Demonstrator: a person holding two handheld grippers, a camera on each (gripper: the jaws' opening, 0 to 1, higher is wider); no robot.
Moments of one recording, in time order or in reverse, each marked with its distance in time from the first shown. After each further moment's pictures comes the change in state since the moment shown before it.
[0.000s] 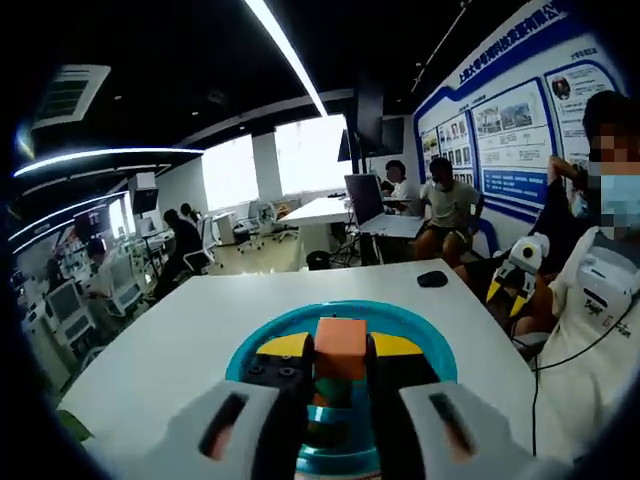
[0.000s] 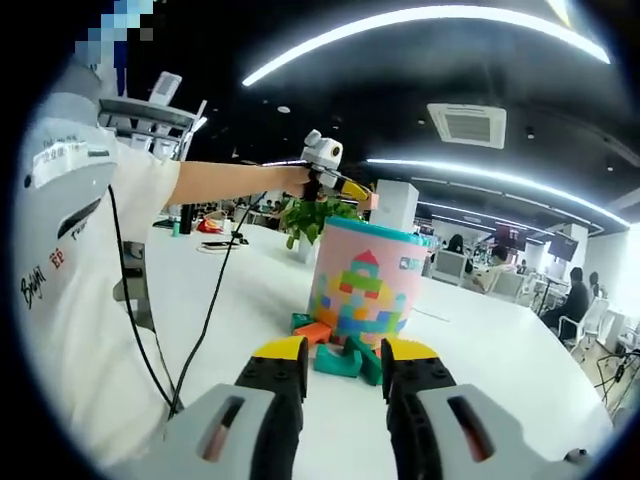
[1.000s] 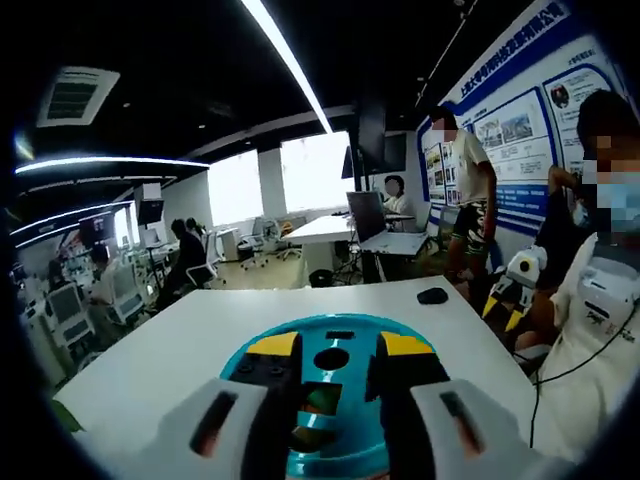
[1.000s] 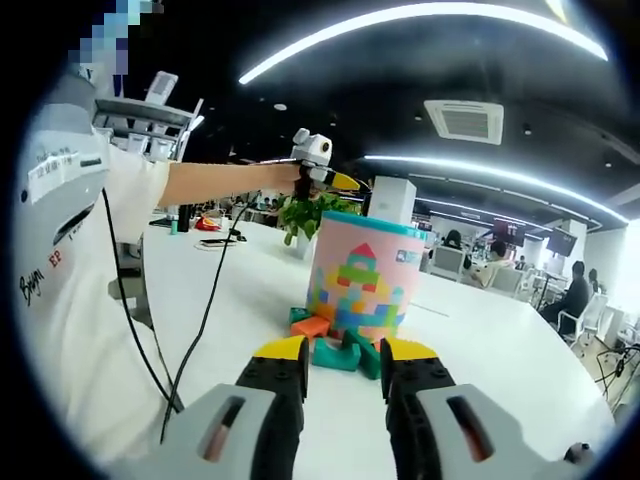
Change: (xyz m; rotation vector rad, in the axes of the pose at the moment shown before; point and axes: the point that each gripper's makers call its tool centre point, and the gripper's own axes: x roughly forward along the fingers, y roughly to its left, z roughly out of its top) left arm -0.020 -0.018 0.025 -0.005 -0.142 0.011; right arm -0.001 -0.003 -0.008 0.008 0.017 -0.004
